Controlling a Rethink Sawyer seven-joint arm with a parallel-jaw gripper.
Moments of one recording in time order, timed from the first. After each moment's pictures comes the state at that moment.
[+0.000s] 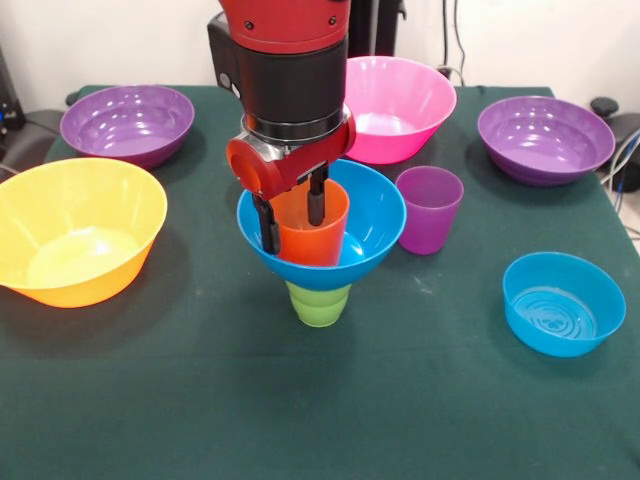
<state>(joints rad) -0.60 -0.52 0.58 1.32 -0.58 0.92 1.06</state>
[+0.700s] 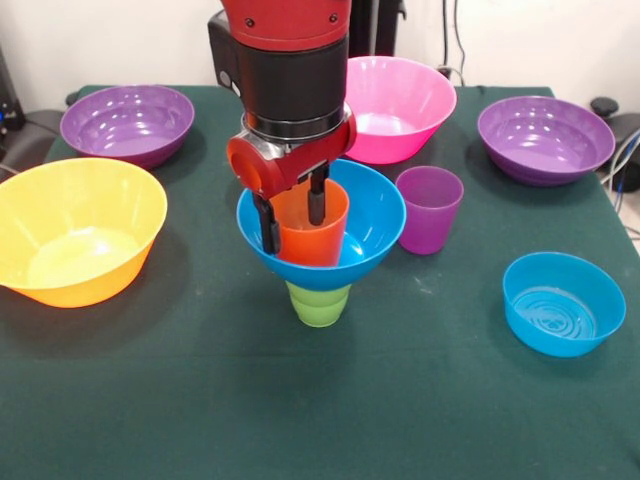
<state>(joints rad) -0.60 -0.53 0.58 1.32 -0.58 0.92 1.06</state>
